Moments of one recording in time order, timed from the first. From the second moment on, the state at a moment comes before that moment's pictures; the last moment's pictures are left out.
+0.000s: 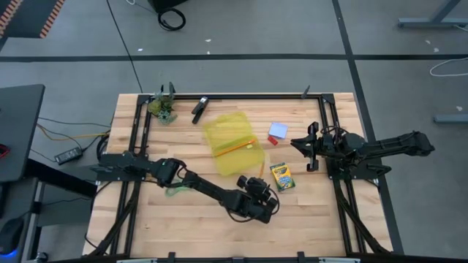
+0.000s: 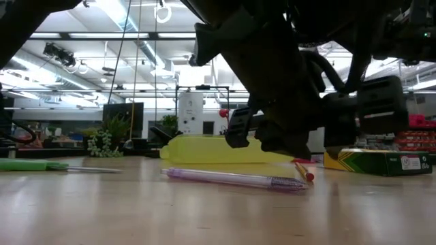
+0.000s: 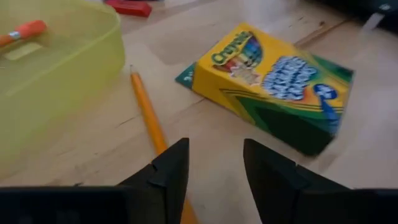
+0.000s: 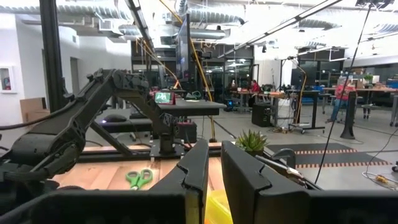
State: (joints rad) left arm -0.37 2.54 1.96 -0.40 -0.93 -1.04; right arm 0.07 0.29 0.01 0.52 0.20 -0.06
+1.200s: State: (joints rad) left arm -0.35 2.53 1.96 -0.56 -0.72 -0.93; right arm 0.07 0.29 0.01 0.52 0.20 -0.06
